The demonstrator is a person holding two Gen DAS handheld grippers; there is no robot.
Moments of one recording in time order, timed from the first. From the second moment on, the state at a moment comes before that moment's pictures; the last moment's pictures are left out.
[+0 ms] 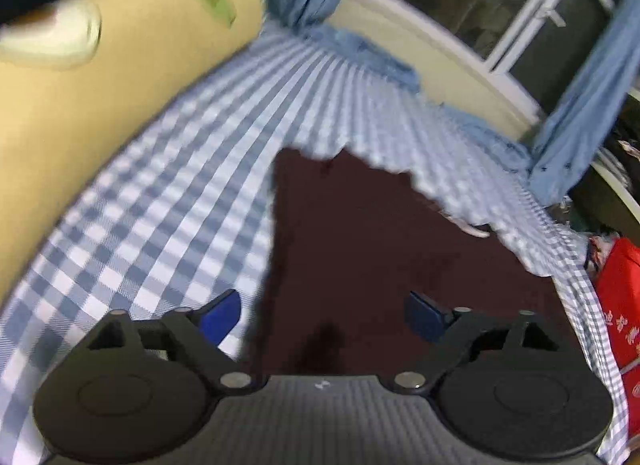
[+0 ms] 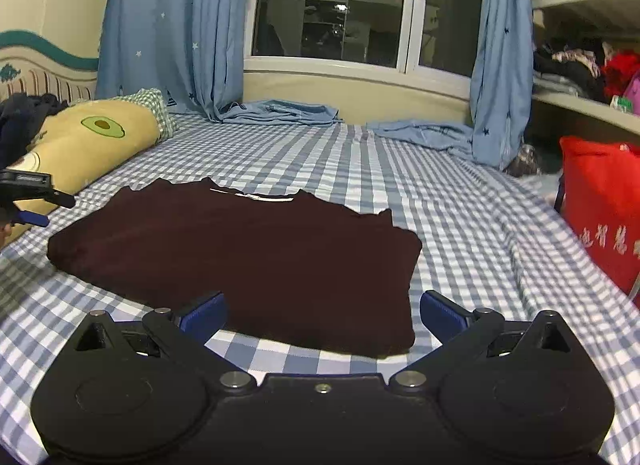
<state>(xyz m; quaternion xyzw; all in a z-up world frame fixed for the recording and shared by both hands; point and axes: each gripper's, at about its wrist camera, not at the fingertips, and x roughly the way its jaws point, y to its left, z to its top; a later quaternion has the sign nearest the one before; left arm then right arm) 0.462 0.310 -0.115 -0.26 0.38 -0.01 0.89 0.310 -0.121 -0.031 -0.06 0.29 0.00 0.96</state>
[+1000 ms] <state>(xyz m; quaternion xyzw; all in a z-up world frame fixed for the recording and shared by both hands) 0.524 0.268 -0.105 -0.31 0.38 -0.09 0.87 0.335 -0.118 -0.037 -0.03 0.29 0.01 0.96</state>
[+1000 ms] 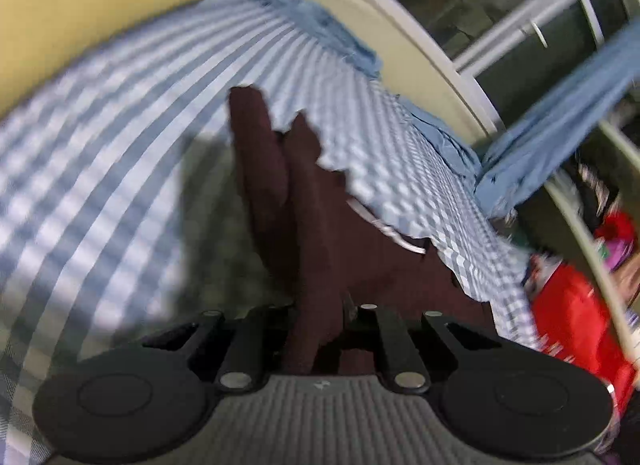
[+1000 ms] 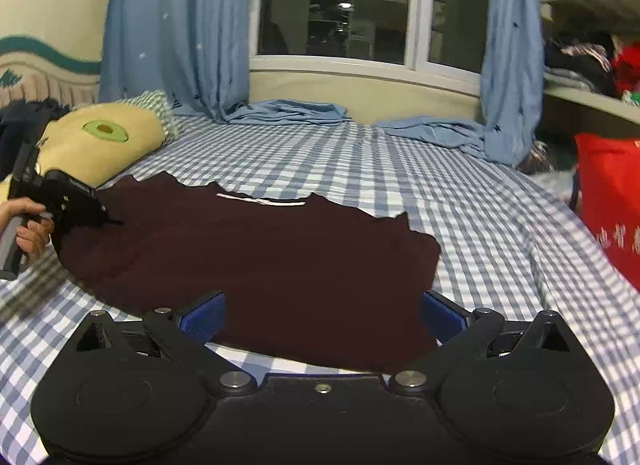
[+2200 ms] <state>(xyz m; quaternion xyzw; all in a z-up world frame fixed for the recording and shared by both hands) 0.511 -0.157 0.020 -0.01 0.35 -0.28 0.89 0.234 -0.313 -0.069 0.16 0.30 -0.07 0.94</state>
